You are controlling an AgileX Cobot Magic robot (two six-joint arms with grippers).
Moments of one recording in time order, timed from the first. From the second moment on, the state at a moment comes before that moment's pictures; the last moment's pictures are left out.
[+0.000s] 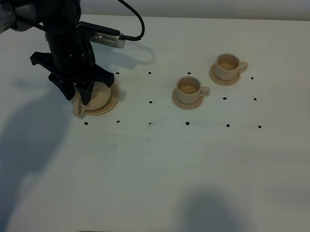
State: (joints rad) left arm -0.28 2.16 -1.68 0.00 1.20 0.05; right arm -0.08 -0.01 -0.49 0.02 1.07 -0.11
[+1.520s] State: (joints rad) left arm -0.26 2.14 -1.62 0.00 1.20 0.08; right arm -0.08 -0.01 -0.49 0.02 1.07 -0.11
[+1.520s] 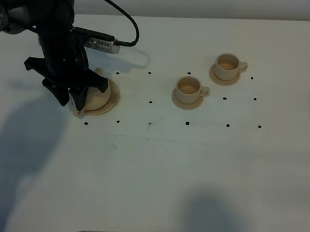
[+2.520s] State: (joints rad) left arm -0.26 2.16 -1.64 -0.01 1.17 0.03; right arm -0.08 -0.01 -0.49 0.02 1.07 -0.11
